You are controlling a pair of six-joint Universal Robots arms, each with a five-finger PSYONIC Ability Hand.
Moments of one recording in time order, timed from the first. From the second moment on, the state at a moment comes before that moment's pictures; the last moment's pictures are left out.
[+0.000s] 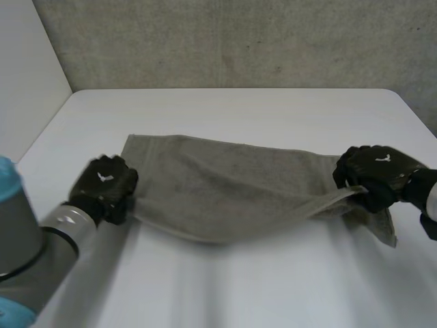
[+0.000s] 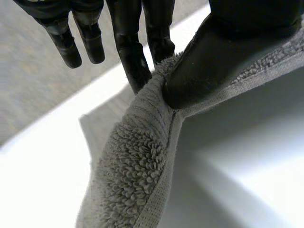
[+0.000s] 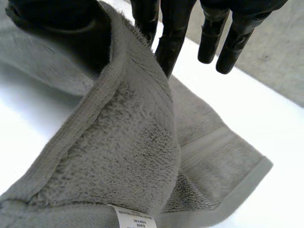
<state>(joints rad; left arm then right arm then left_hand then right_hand) 4.38 -1.72 -1.89 3.30 -1.50 3.48 1.55 -1.46 1.67 0.38 0.96 2.59 1.28 1.31 0.23 0.23 1.15 1.33 1.32 0.22 0.25 1.18</state>
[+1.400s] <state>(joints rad) 4.44 -2.47 -1.08 3.39 -1.34 3.59 1.69 -0.64 0.80 0.29 1.18 2.46 1.10 1.09 0.23 0.23 0.94 1.32 1.33 0.22 0.25 1.17</state>
